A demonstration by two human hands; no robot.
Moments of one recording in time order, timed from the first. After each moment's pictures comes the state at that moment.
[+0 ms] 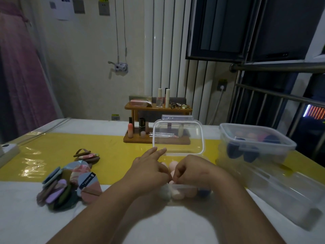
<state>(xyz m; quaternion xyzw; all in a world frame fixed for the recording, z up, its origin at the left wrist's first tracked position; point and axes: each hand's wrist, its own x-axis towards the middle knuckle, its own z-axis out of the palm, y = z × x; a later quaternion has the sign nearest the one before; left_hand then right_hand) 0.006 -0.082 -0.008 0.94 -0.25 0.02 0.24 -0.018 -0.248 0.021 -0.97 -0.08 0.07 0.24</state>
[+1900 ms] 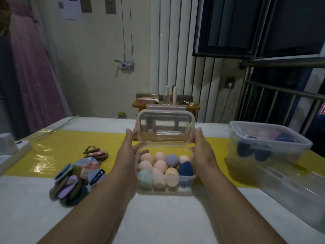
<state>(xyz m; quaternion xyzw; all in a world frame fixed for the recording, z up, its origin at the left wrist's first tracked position) 0.039 -0.043 -0.010 0.53 0.06 0.00 0.84 0.018 -0.226 0.000 -0.75 0.09 -0.17 0.63</state>
